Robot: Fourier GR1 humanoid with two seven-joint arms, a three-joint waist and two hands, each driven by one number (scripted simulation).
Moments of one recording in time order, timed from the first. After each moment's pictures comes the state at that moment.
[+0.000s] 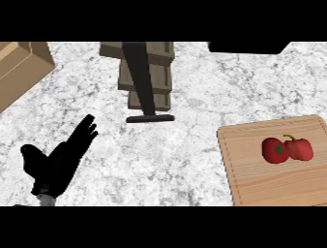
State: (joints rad) left arm 0.00 0.41 -0.36 -1.60 0.42 0.20 0.15; right arm -0.04 -0.54 -0.01 -1.72 -0.10 -0.15 -0.21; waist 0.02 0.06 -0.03
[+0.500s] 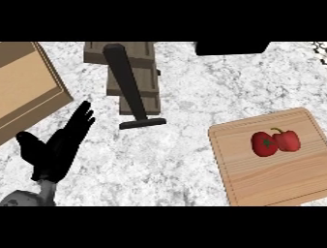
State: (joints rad) left arm -0.08 0.39 -0.31 -1.56 0.40 0.21 0.13; right arm 0.07 -0.41 -0.24 -1.55 -0.28 -0.13 -0.64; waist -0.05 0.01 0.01
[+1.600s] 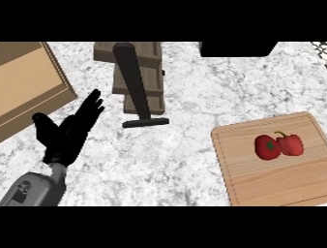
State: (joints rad) left arm -0.20 0.35 -0.30 -1.49 0.37 0.18 0.17; right arm 0.56 -0.34 -0.24 -1.73 0.34 -0.50 -0.59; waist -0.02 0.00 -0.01
